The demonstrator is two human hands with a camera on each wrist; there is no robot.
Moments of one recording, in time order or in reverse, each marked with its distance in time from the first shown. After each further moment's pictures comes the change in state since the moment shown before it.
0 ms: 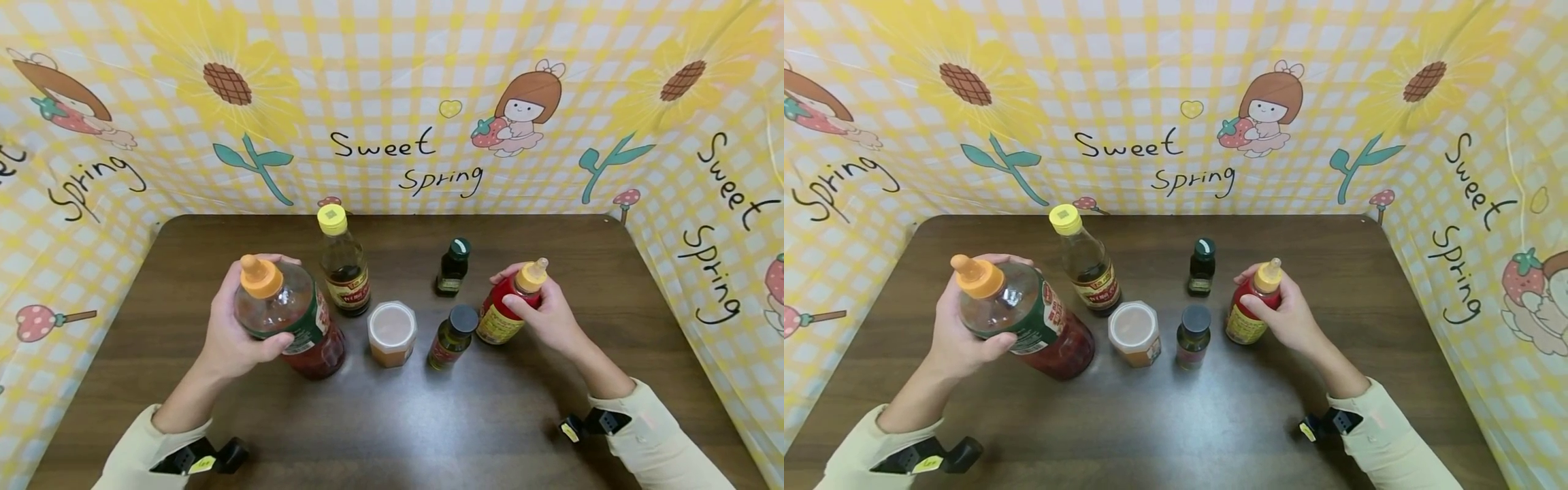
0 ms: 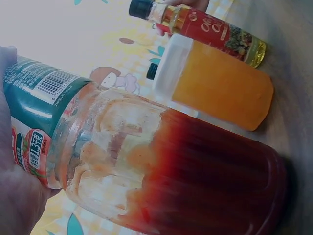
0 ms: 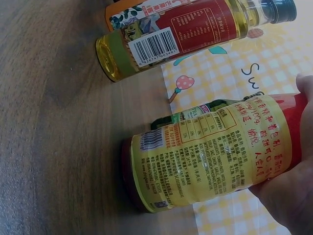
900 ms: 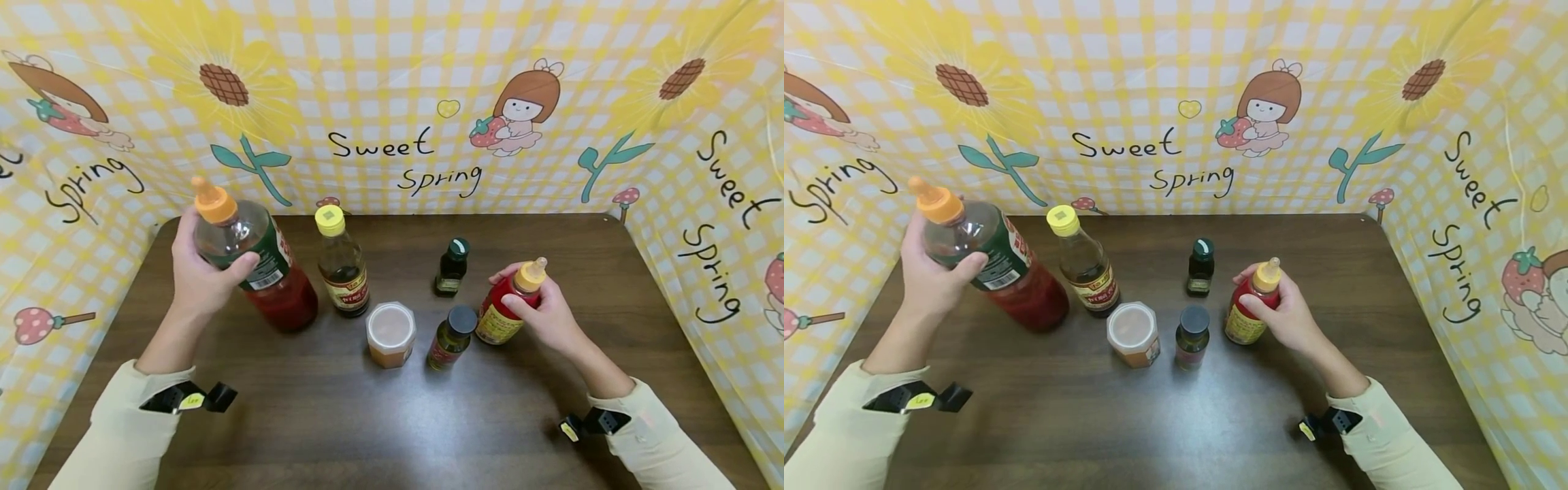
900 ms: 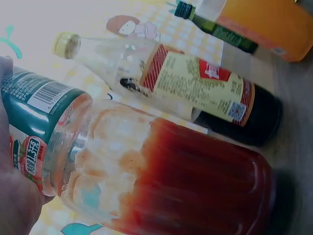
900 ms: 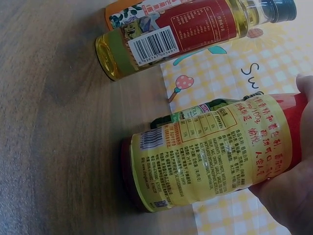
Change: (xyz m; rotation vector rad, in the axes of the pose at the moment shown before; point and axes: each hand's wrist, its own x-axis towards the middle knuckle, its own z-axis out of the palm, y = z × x) left_hand 0.044 -0.023 -0.050 0.174 0.301 -0.051; right_hand 0.001 0.001 0.000 0.004 0.003 -0.003
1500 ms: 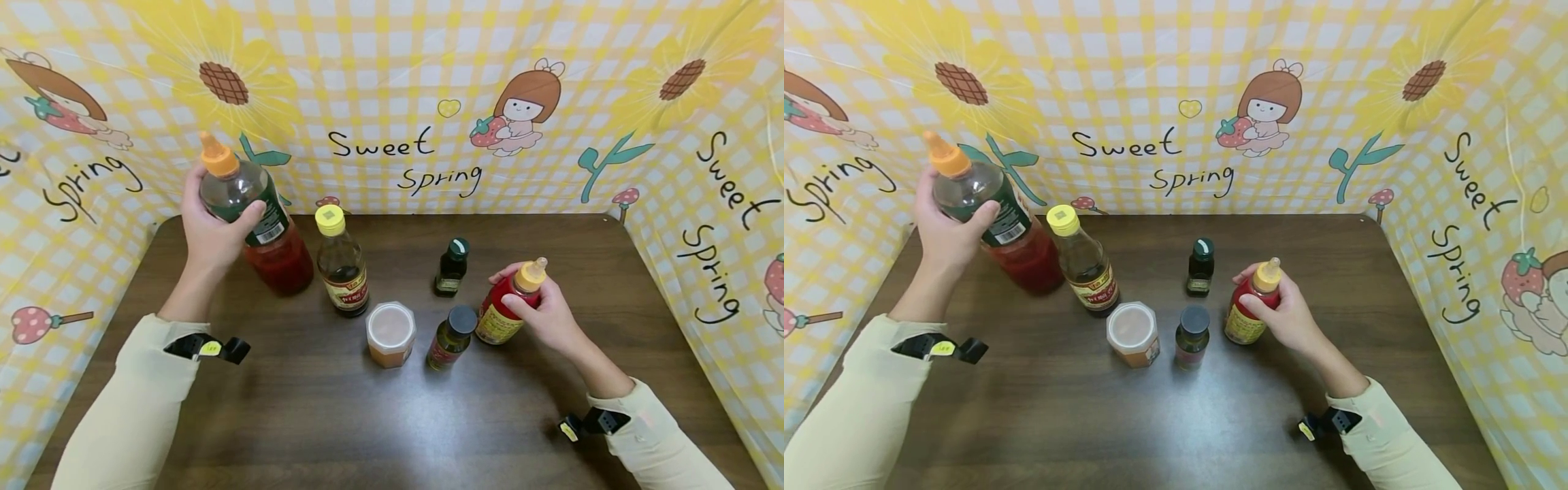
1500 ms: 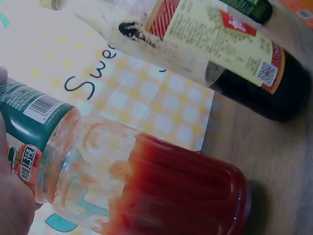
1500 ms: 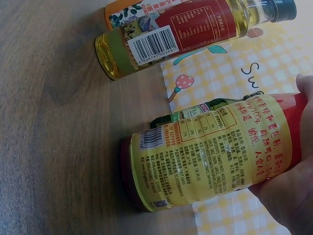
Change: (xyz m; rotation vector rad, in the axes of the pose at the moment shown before) left_hand 0.047 -0.033 0.005 0.082 0.133 -0.040; right_hand 0.000 0.000 0.000 0.000 0.000 0.001
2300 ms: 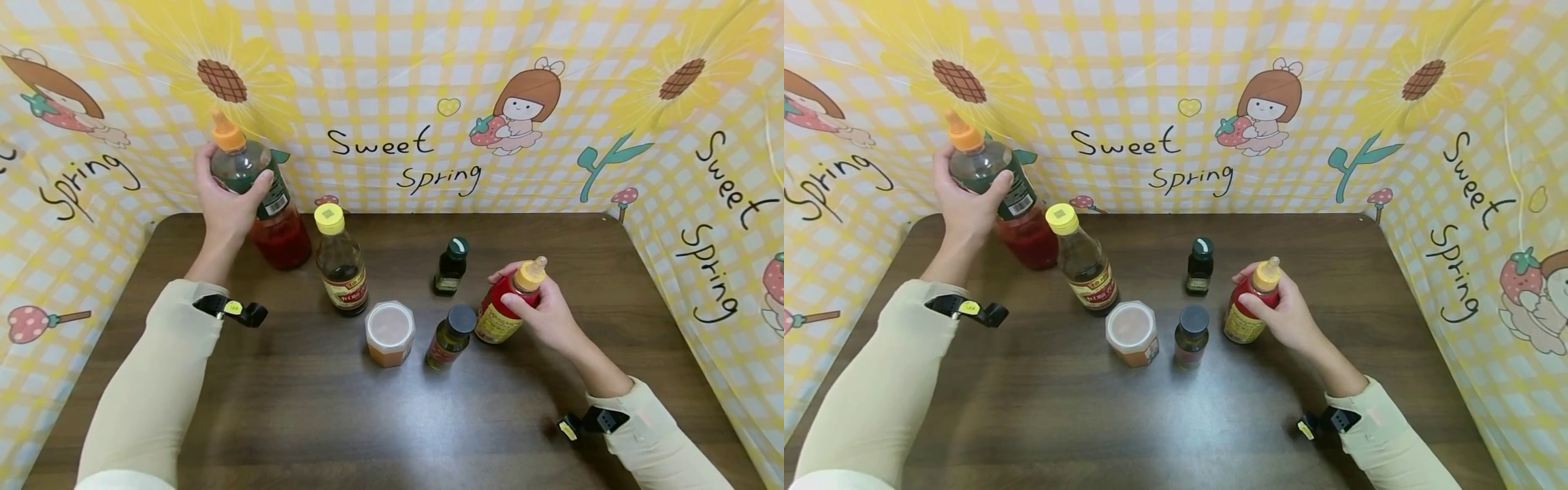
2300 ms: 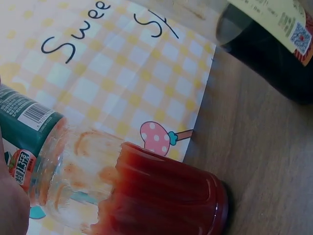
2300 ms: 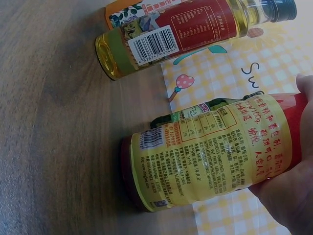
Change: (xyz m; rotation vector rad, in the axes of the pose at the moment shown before) left_hand 0.025 -0.007 0.024 0.060 0.088 -0.076; right_hand 0.001 -0.001 0.000 0.023 -0.004 -0.004
